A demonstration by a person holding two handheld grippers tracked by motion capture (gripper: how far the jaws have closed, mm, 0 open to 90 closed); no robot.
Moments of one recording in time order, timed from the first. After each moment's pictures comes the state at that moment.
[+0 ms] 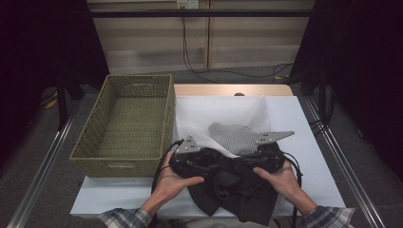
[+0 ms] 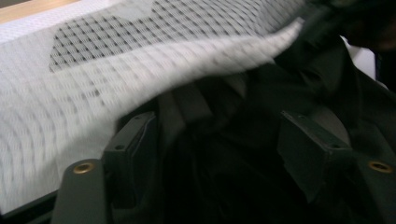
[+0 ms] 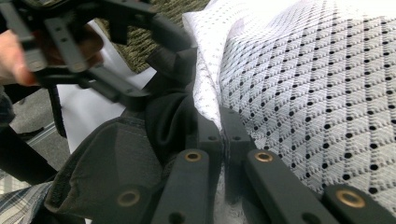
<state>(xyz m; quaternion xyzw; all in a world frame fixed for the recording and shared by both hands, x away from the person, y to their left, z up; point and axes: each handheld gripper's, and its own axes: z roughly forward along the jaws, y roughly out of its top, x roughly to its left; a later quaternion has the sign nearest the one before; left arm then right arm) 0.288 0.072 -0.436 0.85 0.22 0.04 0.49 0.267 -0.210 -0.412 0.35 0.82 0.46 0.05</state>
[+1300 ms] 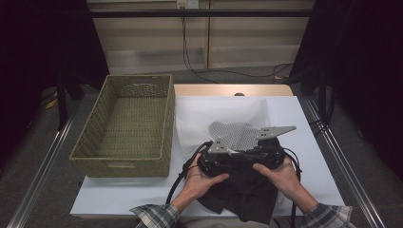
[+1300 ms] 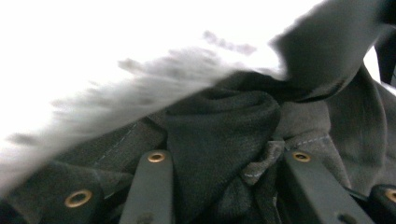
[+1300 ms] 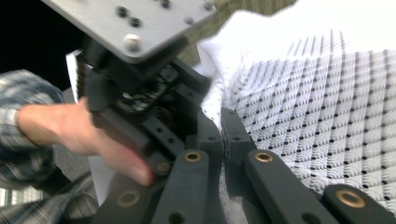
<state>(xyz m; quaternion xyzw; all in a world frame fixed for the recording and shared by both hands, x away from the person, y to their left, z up) 0.302 -0.007 -0.449 0.85 0.21 0.03 0.48 0.268 -0.205 -0.388 0.34 0.81 0.48 0.04</state>
